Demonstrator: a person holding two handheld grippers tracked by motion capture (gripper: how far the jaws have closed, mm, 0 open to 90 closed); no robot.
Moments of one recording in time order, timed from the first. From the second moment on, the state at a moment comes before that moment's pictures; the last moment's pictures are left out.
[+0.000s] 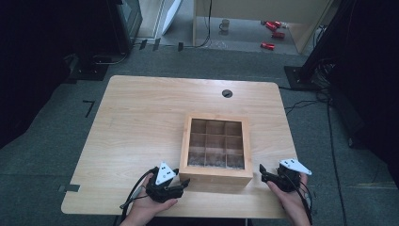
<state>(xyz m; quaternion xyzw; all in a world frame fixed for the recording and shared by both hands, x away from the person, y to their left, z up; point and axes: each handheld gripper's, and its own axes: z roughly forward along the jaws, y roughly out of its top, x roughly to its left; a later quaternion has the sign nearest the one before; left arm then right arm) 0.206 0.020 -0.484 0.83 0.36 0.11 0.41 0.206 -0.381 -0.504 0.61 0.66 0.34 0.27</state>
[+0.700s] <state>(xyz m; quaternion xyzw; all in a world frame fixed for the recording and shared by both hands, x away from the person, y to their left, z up) 0.209 0.023 -0.482 0.82 0.37 0.12 0.42 0.170 -0.360 -0.488 0.57 0.70 0.37 0.24</state>
